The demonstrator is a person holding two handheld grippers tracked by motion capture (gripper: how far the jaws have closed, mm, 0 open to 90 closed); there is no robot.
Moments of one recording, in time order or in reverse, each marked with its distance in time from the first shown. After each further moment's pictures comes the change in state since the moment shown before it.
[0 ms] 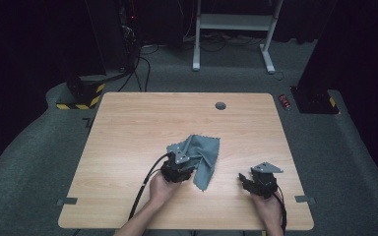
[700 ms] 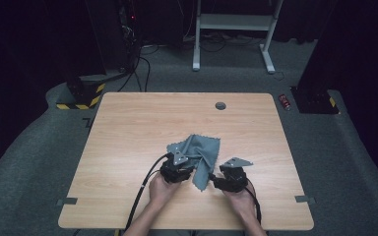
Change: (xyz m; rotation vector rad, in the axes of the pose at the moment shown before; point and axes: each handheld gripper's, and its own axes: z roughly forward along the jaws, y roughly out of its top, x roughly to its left) left arm 0.000 -0.005 0.001 -0.039 0.011 0.001; right arm 0.075 0.042 0.026 0.008 0.214 -0.032
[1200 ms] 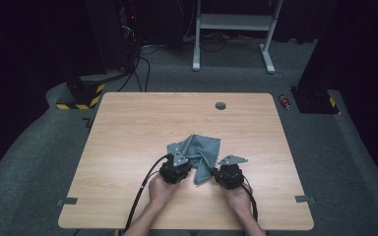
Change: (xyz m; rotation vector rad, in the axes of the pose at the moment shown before) left arm -0.001 -0.002 -0.002 -0.008 -0.004 0.011; right arm 0.000 0.009 0.007 0.010 0.026 -0.037
